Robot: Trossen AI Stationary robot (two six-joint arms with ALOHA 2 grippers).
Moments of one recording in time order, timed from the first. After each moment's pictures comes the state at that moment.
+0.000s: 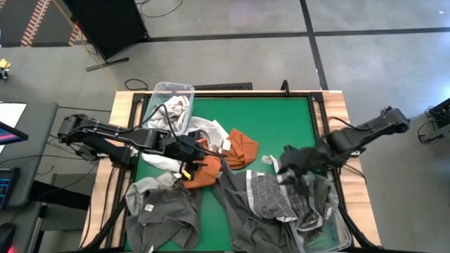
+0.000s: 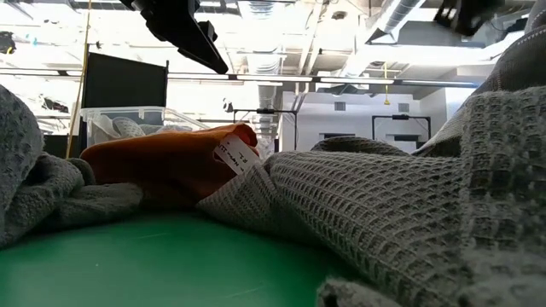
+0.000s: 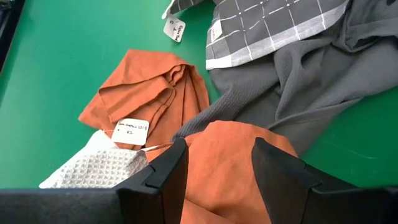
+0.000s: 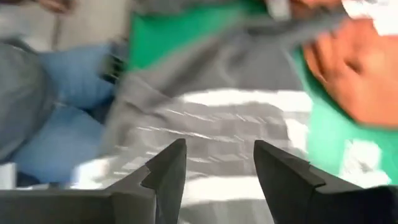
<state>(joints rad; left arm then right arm) -0.14 1.31 1.04 -0.46 -0.13 0.07 0.36 1.09 1.04 -0.81 -0.05 0.47</state>
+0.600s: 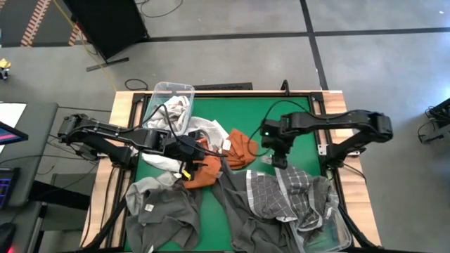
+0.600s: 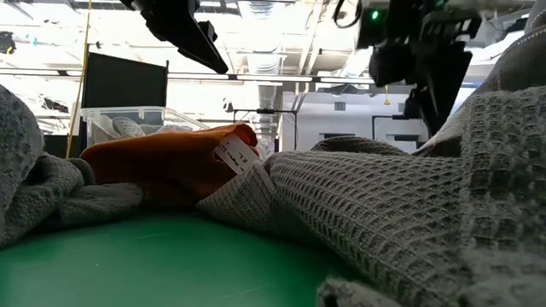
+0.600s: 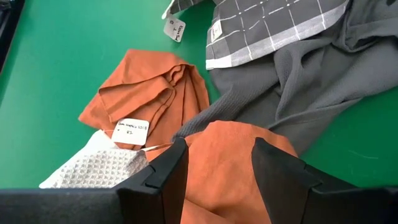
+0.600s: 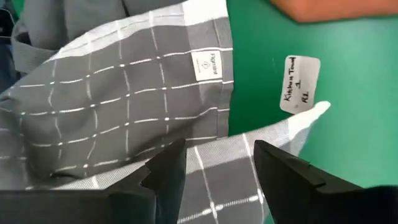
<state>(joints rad) -0.14 1.31 1.04 -0.46 -0.13 0.07 -0.16 1.44 1.04 -1.02 -0.42 0.15</state>
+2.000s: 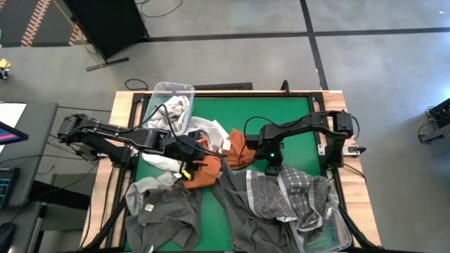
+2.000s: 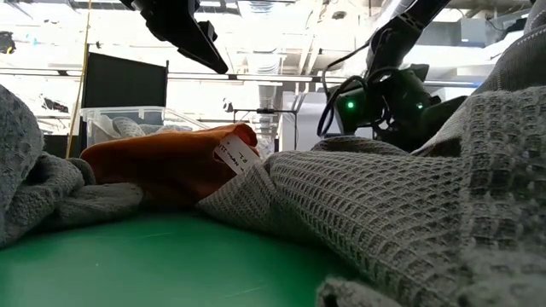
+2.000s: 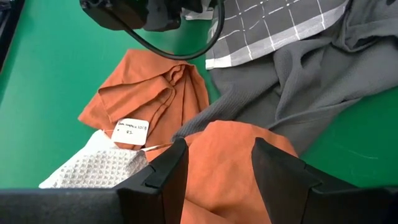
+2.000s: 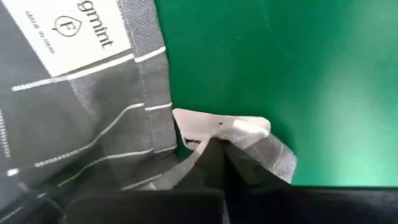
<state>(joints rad) -0.14 1.31 1.04 -0.46 -0.13 0.07 -0.14 1.84 1.04 -1.04 -0.39 0.08</state>
